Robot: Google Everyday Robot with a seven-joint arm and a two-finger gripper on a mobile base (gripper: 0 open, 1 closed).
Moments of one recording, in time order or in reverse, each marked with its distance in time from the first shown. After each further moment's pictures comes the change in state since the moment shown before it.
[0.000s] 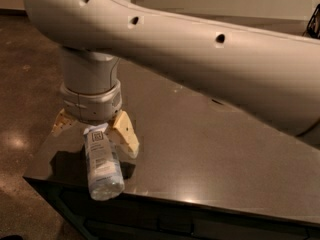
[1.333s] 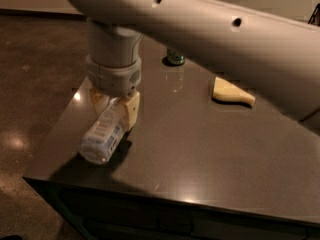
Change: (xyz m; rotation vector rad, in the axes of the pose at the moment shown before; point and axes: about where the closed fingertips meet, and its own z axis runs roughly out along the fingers) arm 0.063 0.011 -0.026 0.043 0.075 0.216
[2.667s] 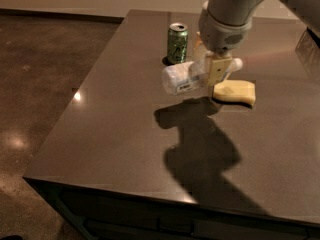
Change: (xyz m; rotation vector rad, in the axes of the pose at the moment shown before) arm 0.180 0.128 -0.088 0.204 0.228 0.797
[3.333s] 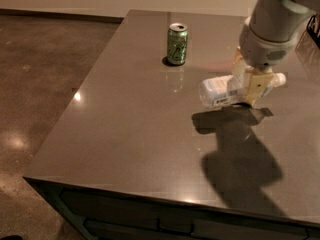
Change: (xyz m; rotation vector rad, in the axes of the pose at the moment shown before) arm 0.079 0.056 -0.002 -0.053 0.115 0.140
